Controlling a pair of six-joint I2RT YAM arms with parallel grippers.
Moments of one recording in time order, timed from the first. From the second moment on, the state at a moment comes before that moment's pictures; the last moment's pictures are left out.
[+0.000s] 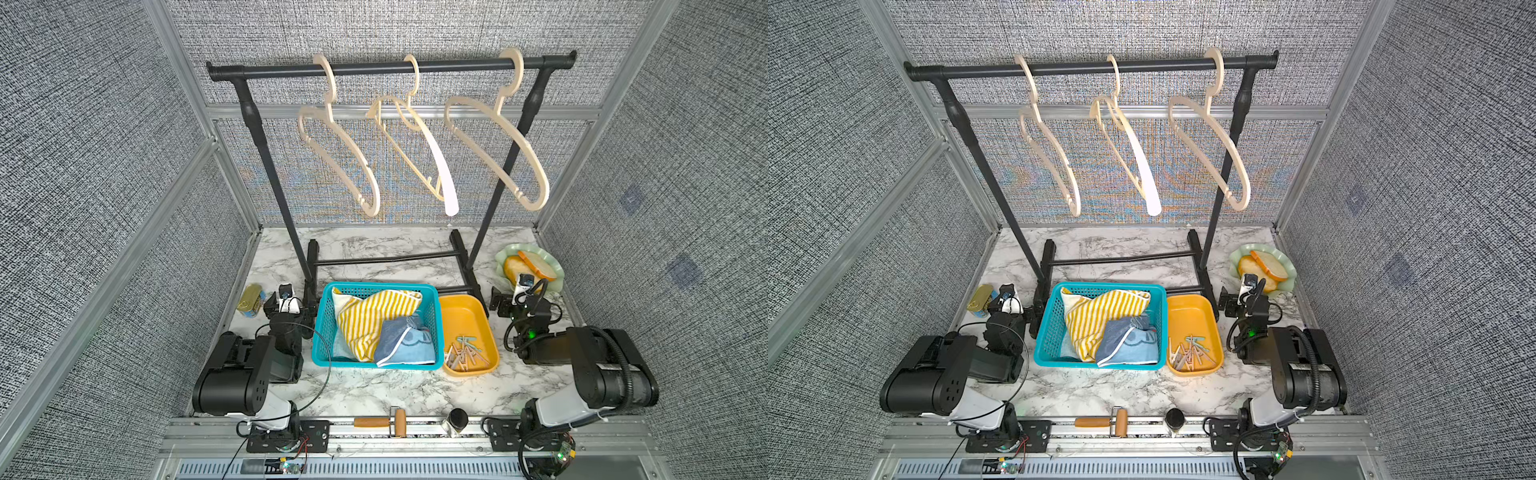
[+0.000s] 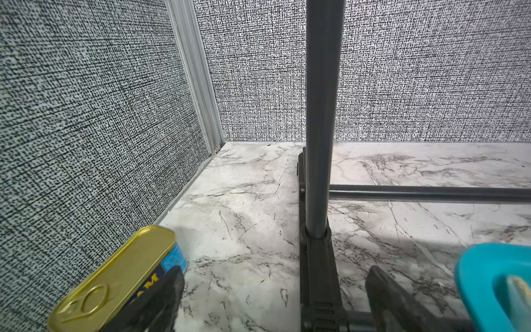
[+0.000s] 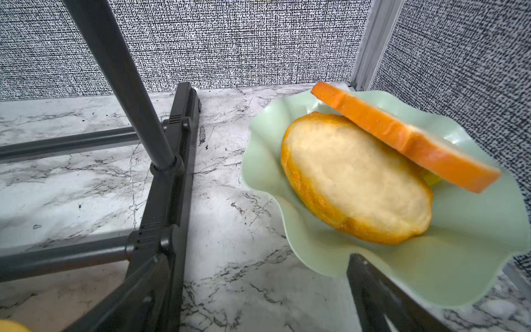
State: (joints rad) left arm -0.06 1.53 0.16 1.26 -0.18 0.05; right arm -0.05 1.55 0.32 0.93 0.02 0.03
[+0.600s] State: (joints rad) left arm -0.06 1.56 0.01 1.46 -0.18 0.05; right arm -0.05 1.54 0.25 1.09 0.03 0.03
